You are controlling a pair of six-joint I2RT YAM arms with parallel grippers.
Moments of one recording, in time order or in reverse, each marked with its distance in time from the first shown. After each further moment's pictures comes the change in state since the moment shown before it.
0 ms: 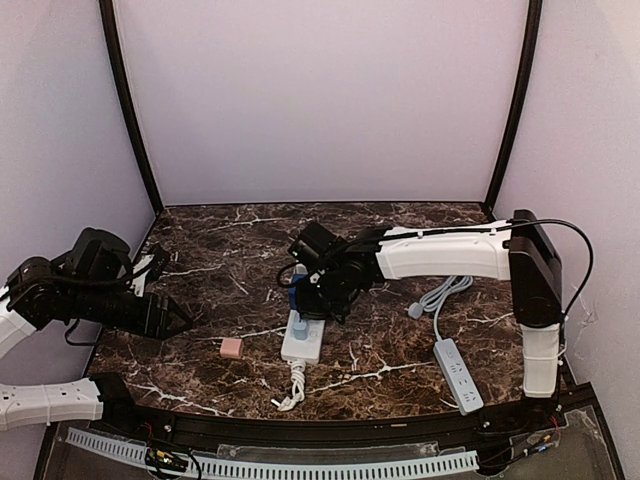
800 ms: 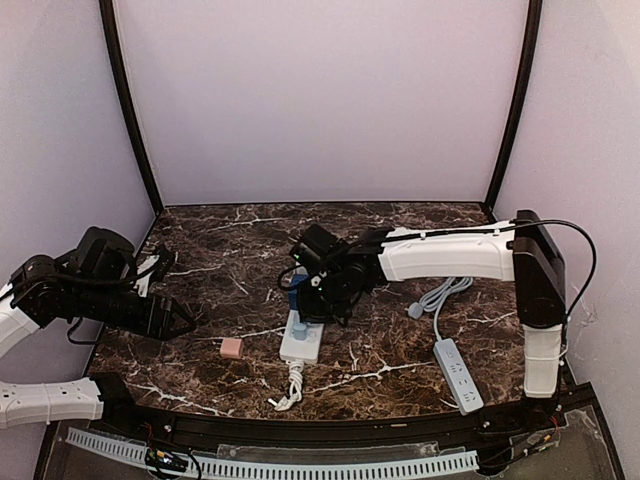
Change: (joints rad) left arm 0.000 0.023 -0.001 0.007 0.018 0.023; right arm 0.006 -0.023 -0.039 0.024 -0.012 0.008
